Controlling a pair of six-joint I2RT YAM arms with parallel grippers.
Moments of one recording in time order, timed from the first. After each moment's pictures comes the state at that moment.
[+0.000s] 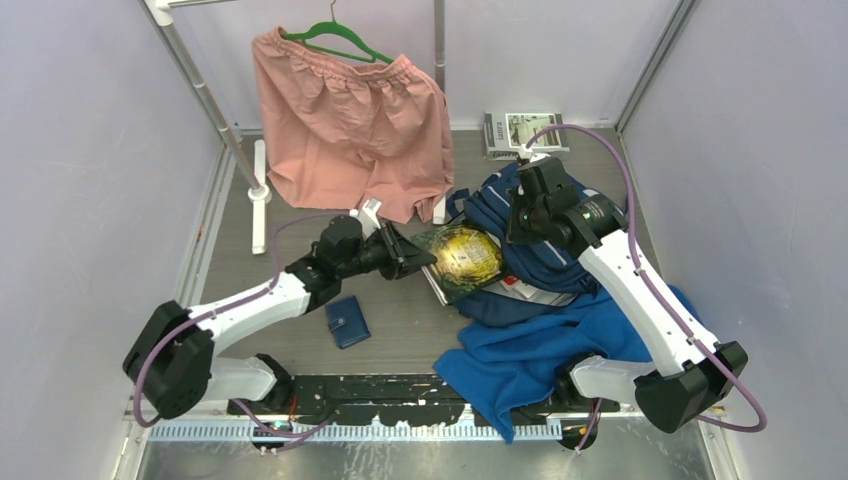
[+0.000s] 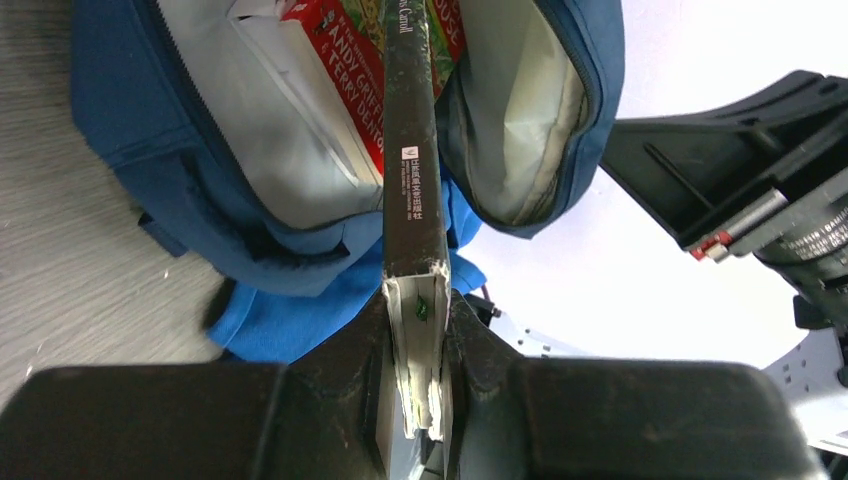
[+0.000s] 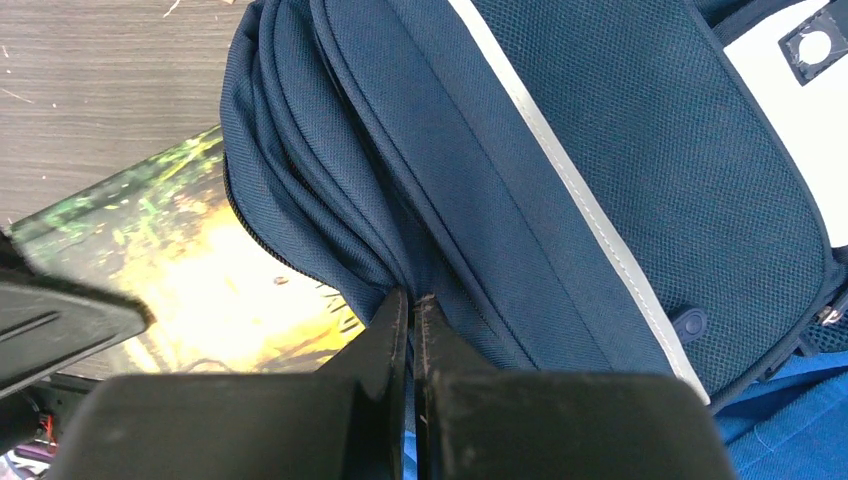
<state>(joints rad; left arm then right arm) -0.69 1.24 0.68 0.24 0.38 -1.27 0.48 1.20 1.32 -0.97 0.12 0.43</state>
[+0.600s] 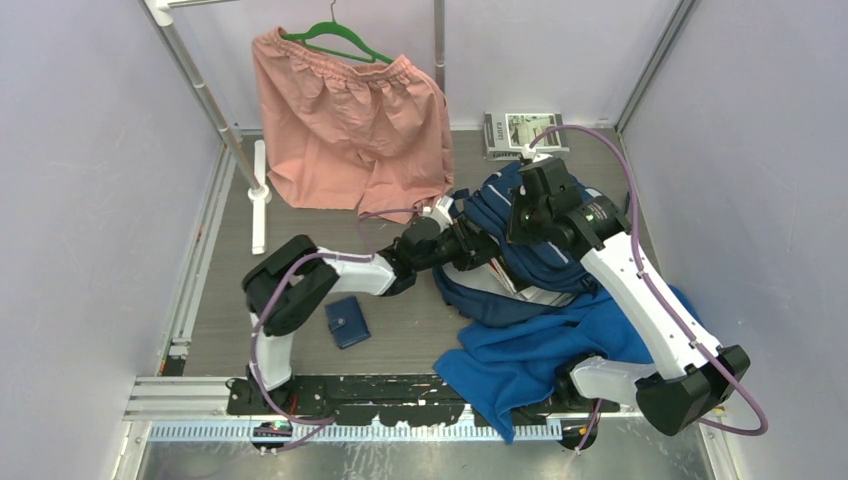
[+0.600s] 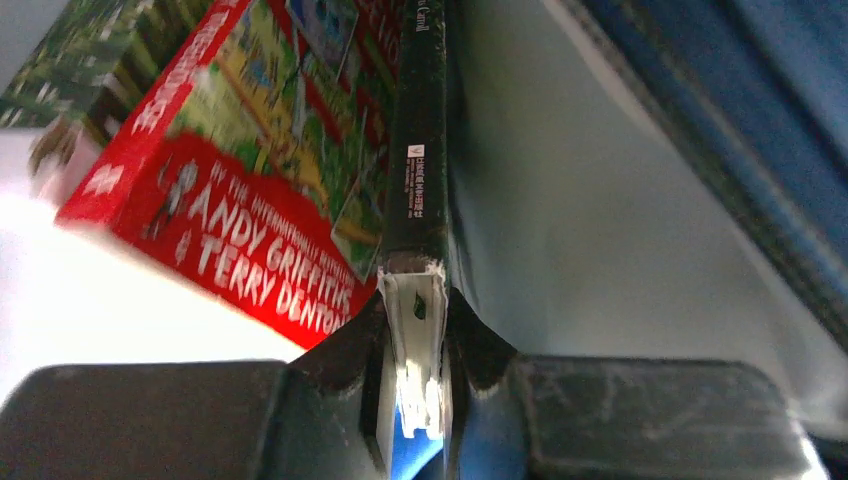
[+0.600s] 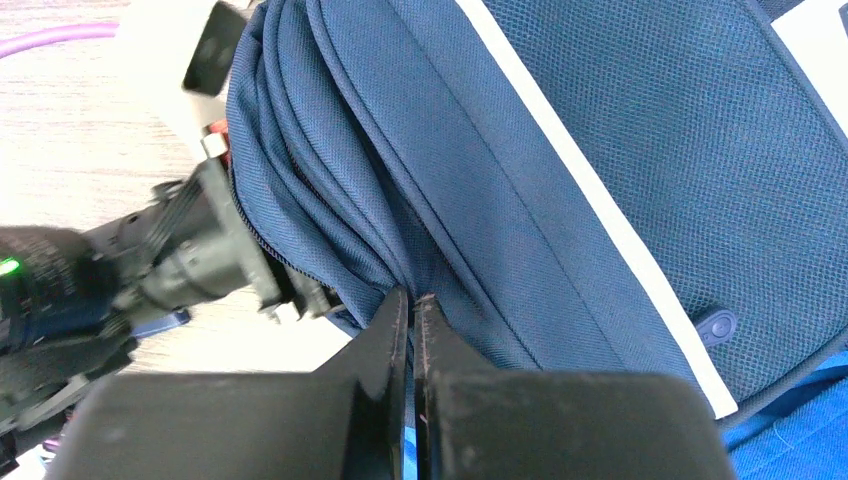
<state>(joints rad) -0.89 1.87 0.98 0.70 0.24 -1.37 0.48 1.19 1.32 -0.97 0.10 0.46</state>
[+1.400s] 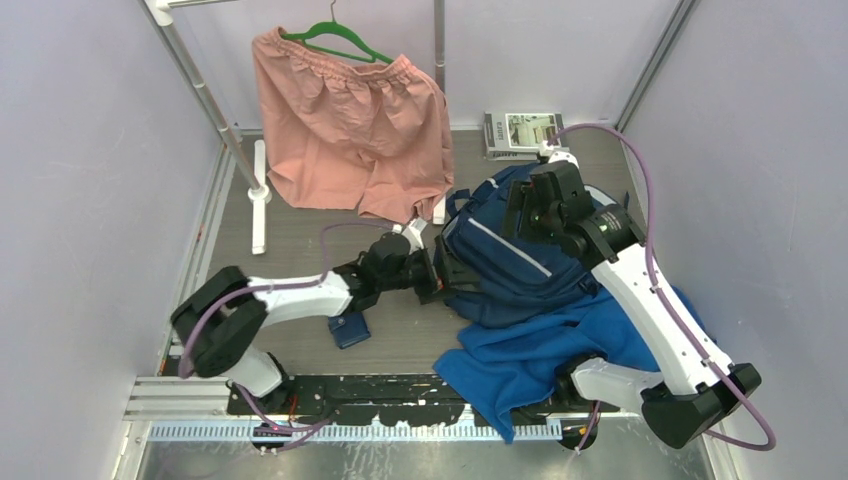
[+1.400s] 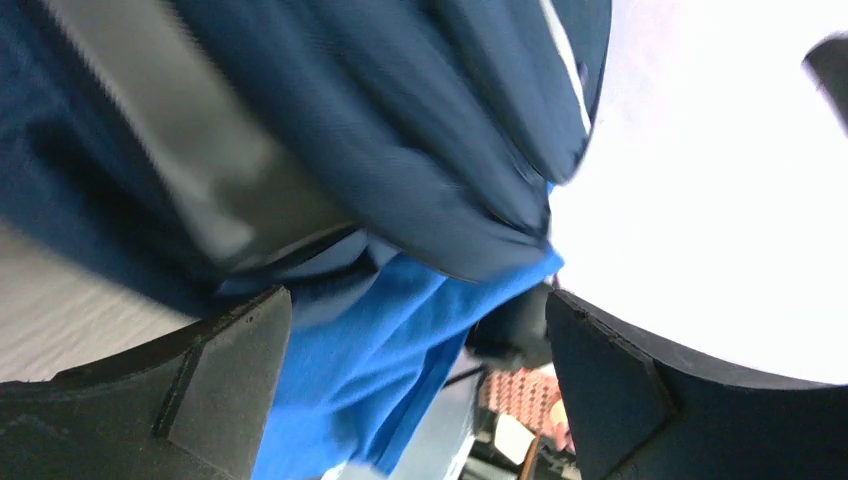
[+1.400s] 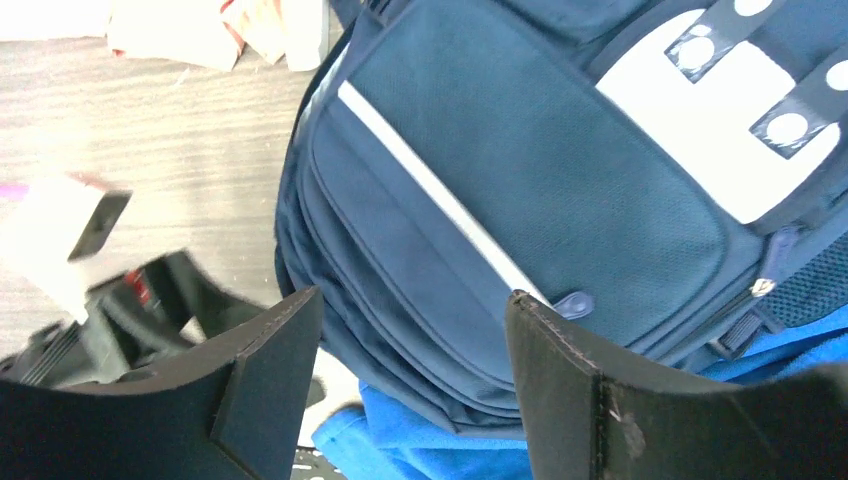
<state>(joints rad) -0.91 1.60 0.78 0.44 0.28 -1.27 0.48 1.14 1.32 -0.98 0.21 0.50</state>
